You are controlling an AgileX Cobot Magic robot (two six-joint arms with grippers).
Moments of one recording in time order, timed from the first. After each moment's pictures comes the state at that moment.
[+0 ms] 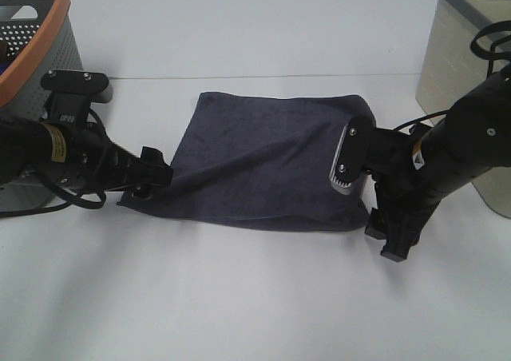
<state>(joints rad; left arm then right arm) -0.43 1.74 -0.72 0.38 -0.14 -0.55 0.42 1.74 -0.75 -0.30 0.21 -0.55</state>
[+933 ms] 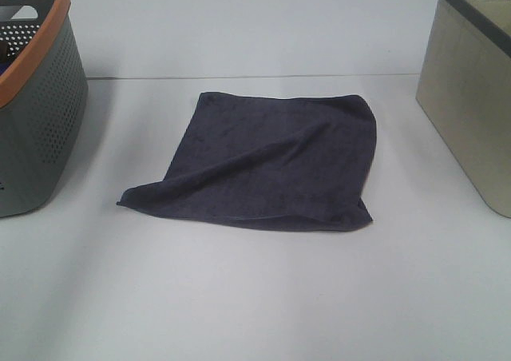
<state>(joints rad) -0.29 1.66 -1.66 0.35 0.73 -0.34 0.33 1.51 -1.41 -0.48 0.55 0.37</state>
